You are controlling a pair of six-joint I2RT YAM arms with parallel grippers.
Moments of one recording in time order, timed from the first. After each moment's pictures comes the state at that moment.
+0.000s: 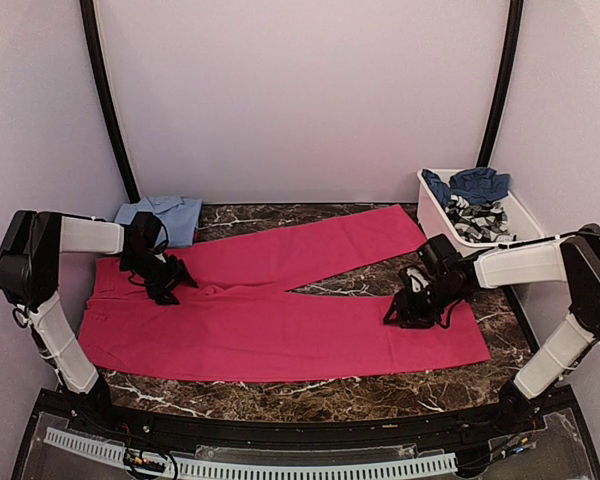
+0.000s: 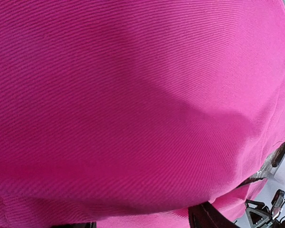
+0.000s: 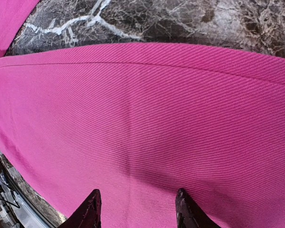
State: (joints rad) left arm -0.11 1.75 1.03 -0.55 0.35 -0.75; right arm 0.46 1.55 0.76 -0.38 -0.37 0.47
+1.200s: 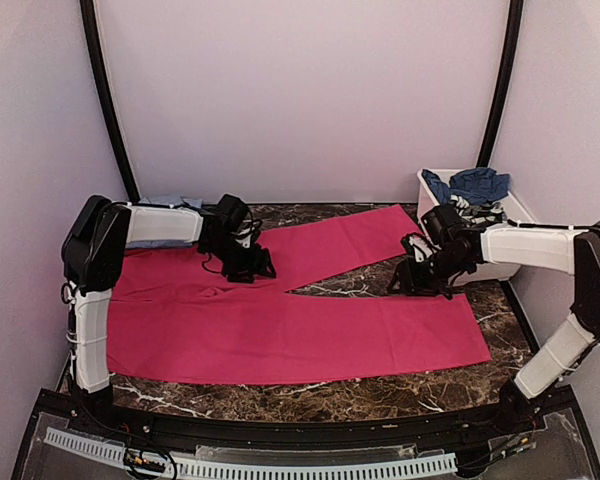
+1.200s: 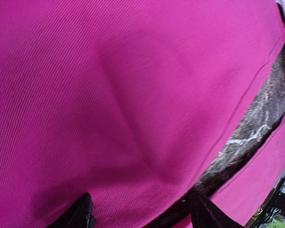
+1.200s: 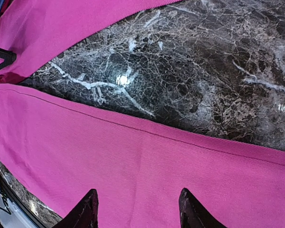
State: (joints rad) left arm -0.49 2.11 1.53 -0.51 0.34 -0.47; right arm 0.42 1.53 0.97 -0.53 -0.30 0.34
